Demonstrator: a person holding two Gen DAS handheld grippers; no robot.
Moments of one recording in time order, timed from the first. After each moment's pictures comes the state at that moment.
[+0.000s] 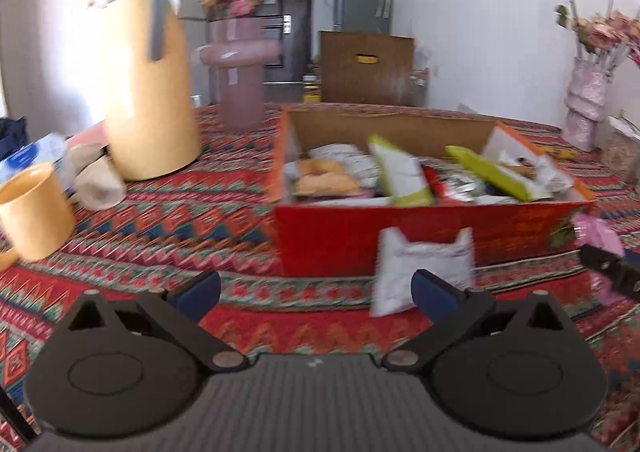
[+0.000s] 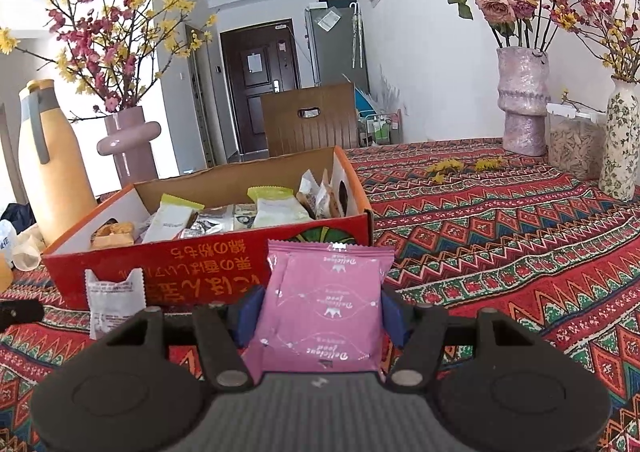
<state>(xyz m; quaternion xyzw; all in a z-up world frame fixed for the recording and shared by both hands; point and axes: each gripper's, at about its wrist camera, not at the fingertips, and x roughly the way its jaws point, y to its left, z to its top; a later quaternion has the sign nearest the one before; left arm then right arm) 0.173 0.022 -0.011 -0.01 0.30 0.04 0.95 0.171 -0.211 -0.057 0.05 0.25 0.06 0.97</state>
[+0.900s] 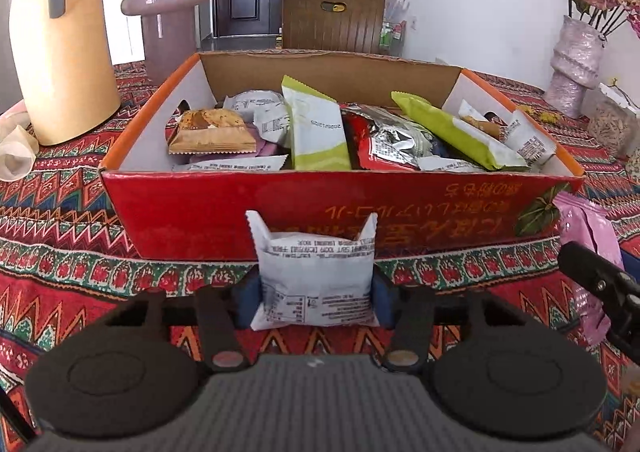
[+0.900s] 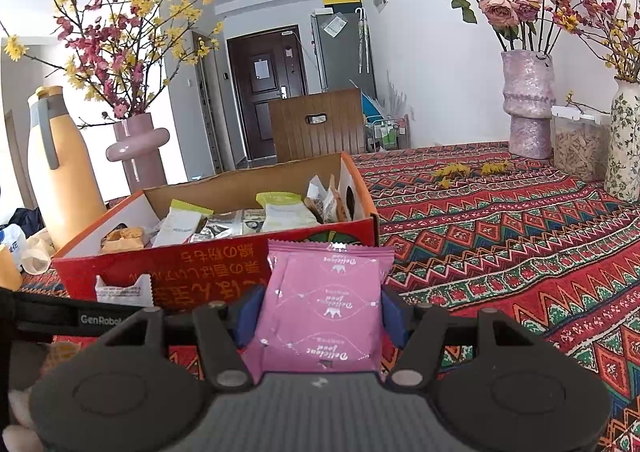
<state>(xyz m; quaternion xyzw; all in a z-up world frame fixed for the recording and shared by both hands) 0.232 -0.037 -0.047 -0.03 0.37 0.01 0.93 0.166 -0.211 -0.057 0.06 0.24 0.07 0.97</state>
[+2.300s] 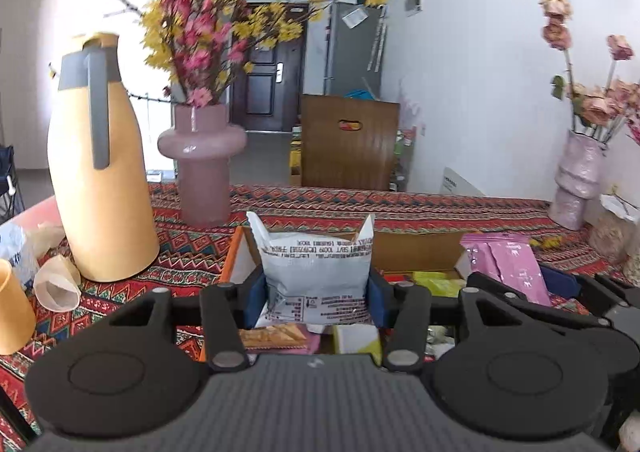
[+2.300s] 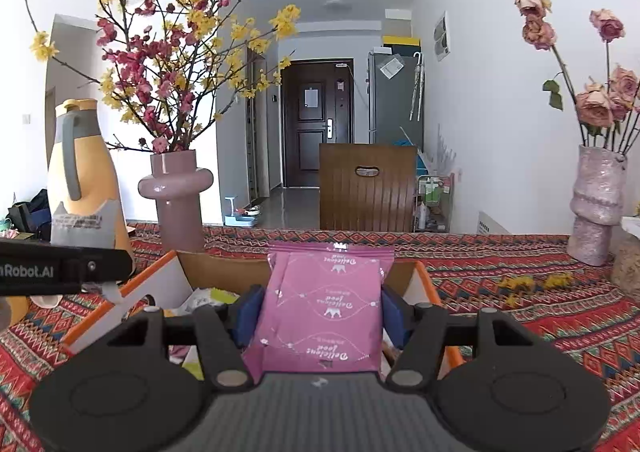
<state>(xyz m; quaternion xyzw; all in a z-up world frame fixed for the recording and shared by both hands) 0.248 0.002 0.050 -0.04 0.22 0.03 0.97 0.252 -0.150 0.006 -0.01 0.18 0.13 0.98</state>
